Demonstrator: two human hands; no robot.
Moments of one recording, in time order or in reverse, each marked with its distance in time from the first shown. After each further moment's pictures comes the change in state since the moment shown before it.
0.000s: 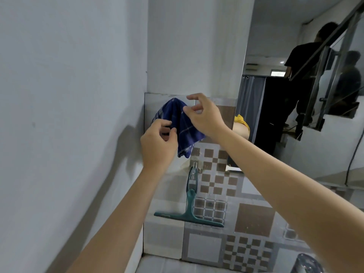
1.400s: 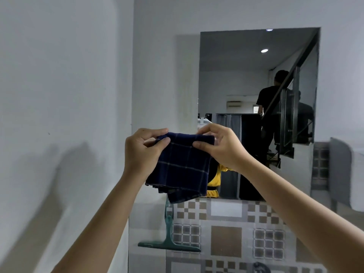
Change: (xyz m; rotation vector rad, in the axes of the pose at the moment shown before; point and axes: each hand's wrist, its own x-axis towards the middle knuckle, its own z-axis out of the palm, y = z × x) left_hand -0.023 0.170 -0.054 -0.323 -0.079 0.013; right_hand -0.112 -0.068 -0.167 0.215 -0.061 -0.190
